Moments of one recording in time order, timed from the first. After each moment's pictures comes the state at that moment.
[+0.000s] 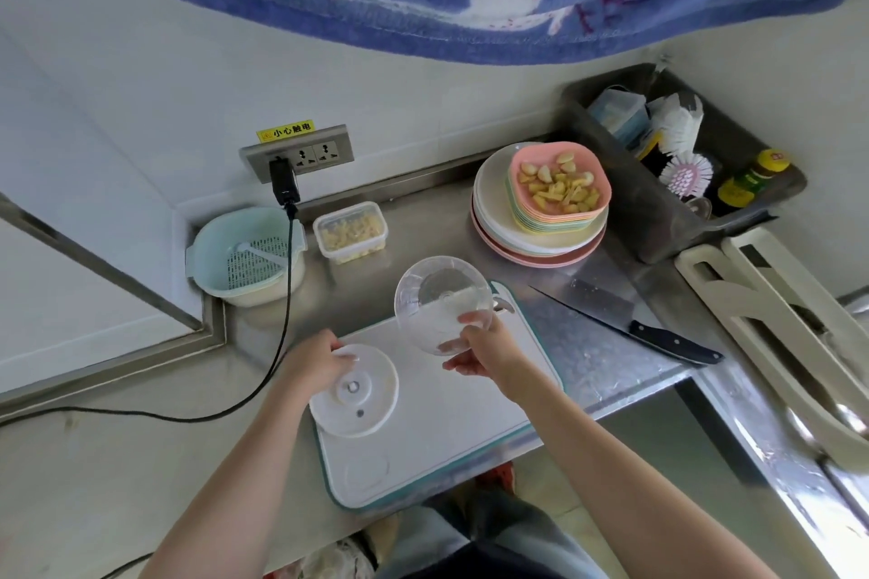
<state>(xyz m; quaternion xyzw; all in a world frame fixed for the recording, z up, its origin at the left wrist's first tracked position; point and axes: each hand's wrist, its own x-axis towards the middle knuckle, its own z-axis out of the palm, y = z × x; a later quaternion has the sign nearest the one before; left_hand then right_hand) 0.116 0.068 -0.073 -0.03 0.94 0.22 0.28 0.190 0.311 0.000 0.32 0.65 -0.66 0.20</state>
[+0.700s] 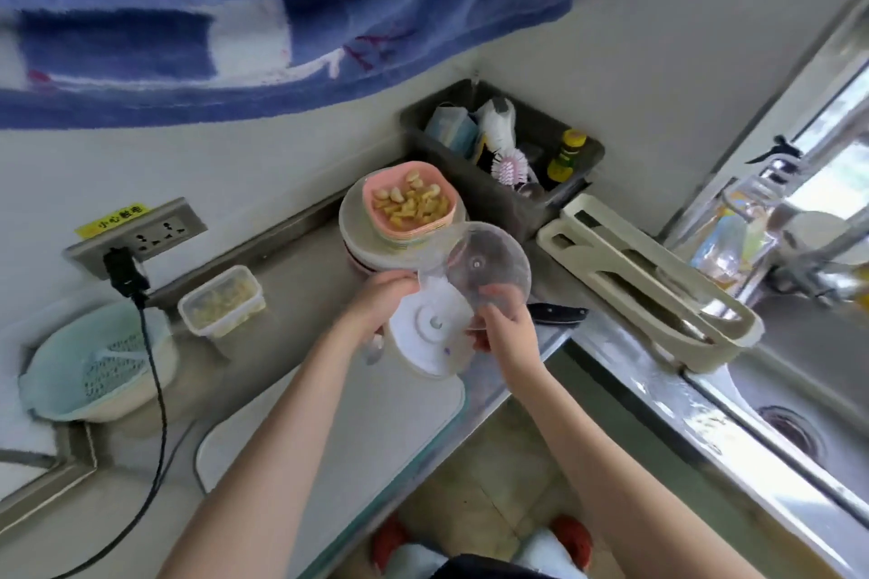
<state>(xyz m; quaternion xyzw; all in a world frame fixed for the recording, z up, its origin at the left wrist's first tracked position) 0.130 0.317 0.048 0.11 0.79 0.49 0.35 0.270 0.429 0.031 0.40 0.62 -0.67 -0.14</state>
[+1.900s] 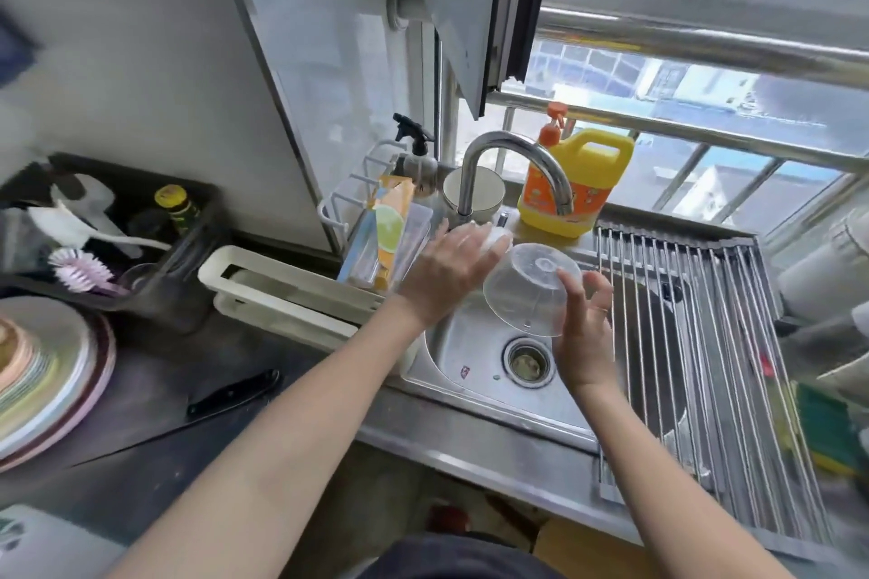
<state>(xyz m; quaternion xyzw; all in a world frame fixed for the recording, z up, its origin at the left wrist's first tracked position) 0.425 0.757 0.037 0.79 0.49 0.24 -0.26 0.640 0.765 -0.010 0.50 0.80 -0.11 -0.33</state>
